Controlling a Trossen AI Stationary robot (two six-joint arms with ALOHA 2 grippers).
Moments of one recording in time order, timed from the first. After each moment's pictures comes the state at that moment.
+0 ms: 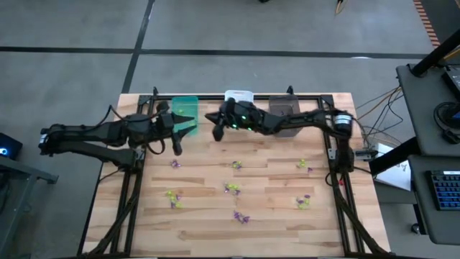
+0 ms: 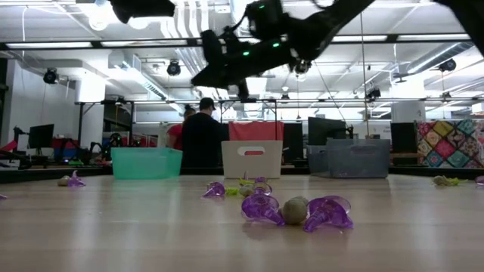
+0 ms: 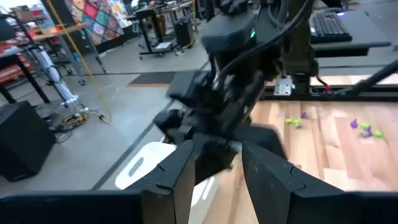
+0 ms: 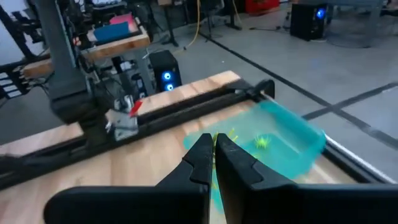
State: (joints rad) left arm -0.01 0.82 0.82 -0.21 -0.42 0.10; right arm -0.25 1.96 1.34 0.45 0.03 0.19
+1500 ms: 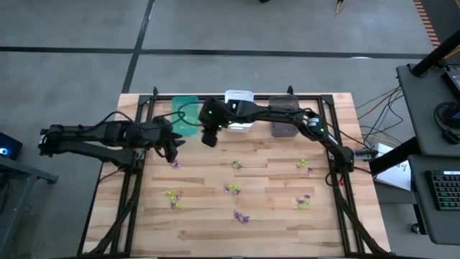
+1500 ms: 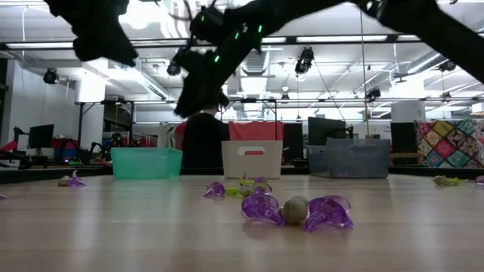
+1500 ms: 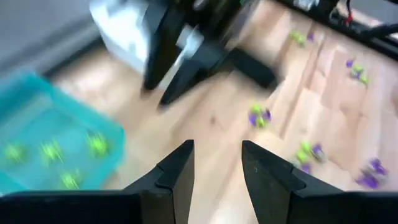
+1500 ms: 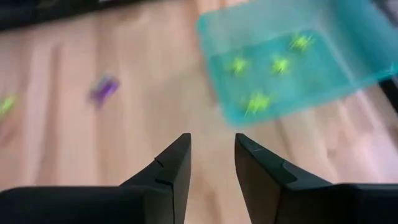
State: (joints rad) left arm -0.01 0.79 0.82 -0.74 -0.32 -0.51; right arm -0.24 2.29 2.12 -0.63 -0.10 0.02
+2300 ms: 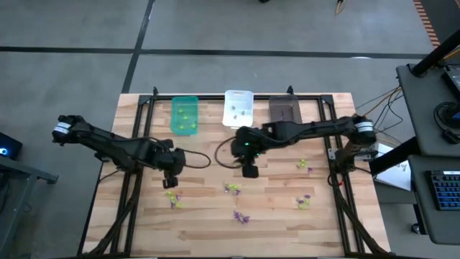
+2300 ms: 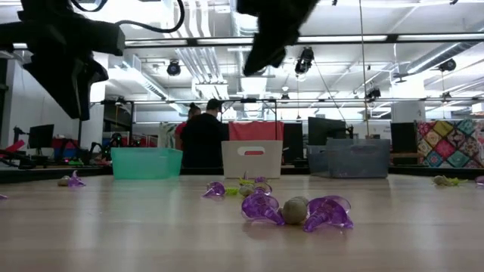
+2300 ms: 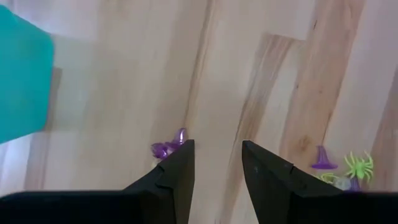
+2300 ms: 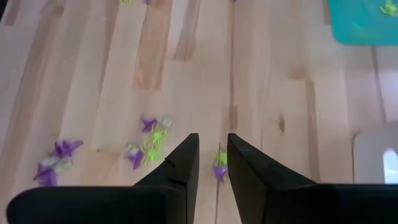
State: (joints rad) left arm -0.26 1.15 0.82 -0.99 -0.20 -0.45; right arm 0.00 1.75 1.50 -0.67 -0.11 -0.05
